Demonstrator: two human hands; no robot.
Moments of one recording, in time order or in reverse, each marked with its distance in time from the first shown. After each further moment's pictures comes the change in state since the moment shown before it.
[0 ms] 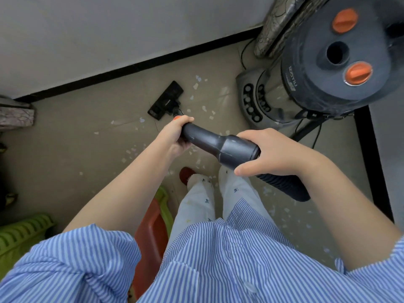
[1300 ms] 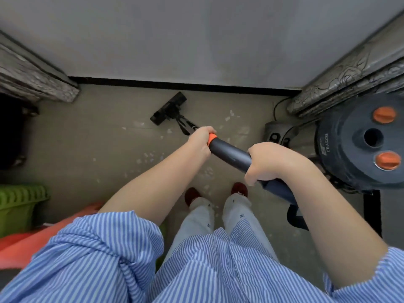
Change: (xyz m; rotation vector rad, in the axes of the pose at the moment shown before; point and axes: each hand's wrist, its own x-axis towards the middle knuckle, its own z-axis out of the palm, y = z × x) left_hand -0.011 0.047 -0.037 -0.162 0.145 0.060; right_hand 0.059 -0.113 0.013 -0.735 -0.163 0.179
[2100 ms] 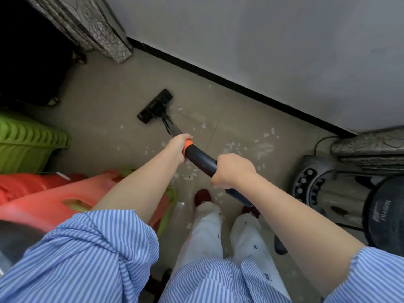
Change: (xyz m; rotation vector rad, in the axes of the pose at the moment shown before) left_hand 0.100 0.018 -0.187 -0.275 0.196 -0.046; right_hand 0.104 -0.171 0.026 -0.213 -0.016 -0.221
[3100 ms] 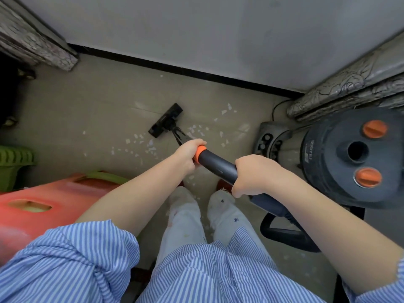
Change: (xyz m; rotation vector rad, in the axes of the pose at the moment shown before) left_hand -0.129 -0.144 0.165 0.180 -0.160 -0.097; right_hand -0.149 0.202 0.041 0.019 -0.063 0.065
